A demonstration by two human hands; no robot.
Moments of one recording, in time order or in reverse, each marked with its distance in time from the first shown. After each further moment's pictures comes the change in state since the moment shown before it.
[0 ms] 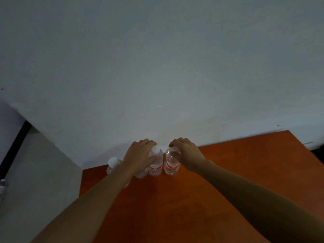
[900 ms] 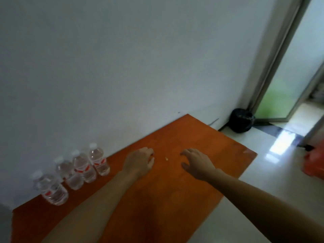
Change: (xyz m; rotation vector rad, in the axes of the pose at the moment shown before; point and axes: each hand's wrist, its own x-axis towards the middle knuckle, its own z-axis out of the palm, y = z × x) left_hand -0.111 0.339 0.015 0.069 0.015 0.437; right_hand -0.402 0.102 -0.107 -0.136 0.220 0.473
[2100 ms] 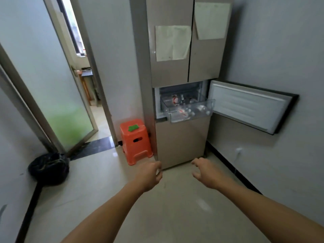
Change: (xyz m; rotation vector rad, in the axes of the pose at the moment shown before) left_hand 0.281 0.850 0.238 -0.260 -0.396 1.218; right_hand -0.440 0.645 -0.209 -0.007 0.301 1.330
